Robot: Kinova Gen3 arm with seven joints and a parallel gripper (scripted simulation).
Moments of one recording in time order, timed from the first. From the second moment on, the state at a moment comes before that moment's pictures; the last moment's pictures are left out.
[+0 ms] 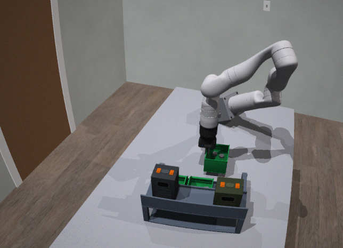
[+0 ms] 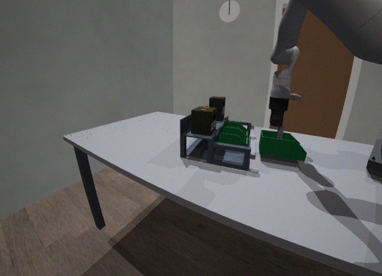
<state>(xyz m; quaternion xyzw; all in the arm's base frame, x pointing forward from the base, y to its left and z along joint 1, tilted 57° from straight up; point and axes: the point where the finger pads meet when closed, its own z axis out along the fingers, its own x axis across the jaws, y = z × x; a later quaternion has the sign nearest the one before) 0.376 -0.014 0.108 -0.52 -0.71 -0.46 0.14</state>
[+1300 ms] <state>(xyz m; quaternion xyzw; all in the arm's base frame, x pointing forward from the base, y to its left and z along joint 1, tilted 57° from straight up) 0.340 0.024 0.147 -0.51 -0.72 -0.46 0.13</state>
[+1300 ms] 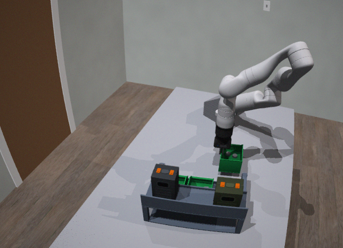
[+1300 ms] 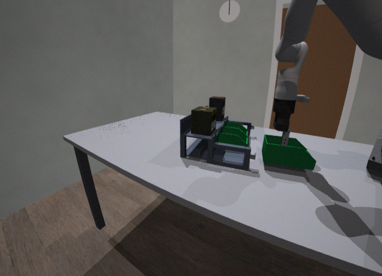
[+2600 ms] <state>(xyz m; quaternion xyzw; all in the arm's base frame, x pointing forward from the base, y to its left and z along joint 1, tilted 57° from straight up) 0.342 0.024 0.148 -0.51 -0.72 -0.46 0.13</state>
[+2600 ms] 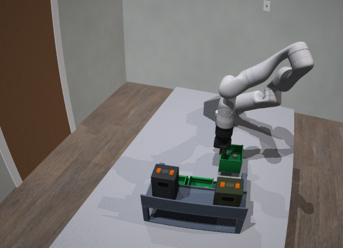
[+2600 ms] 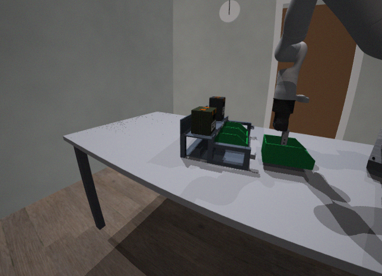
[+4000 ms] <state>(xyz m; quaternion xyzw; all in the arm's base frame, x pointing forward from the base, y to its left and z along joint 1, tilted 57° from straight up) 0.374 0.027 0.167 -0.51 -0.72 -0.46 0.13</state>
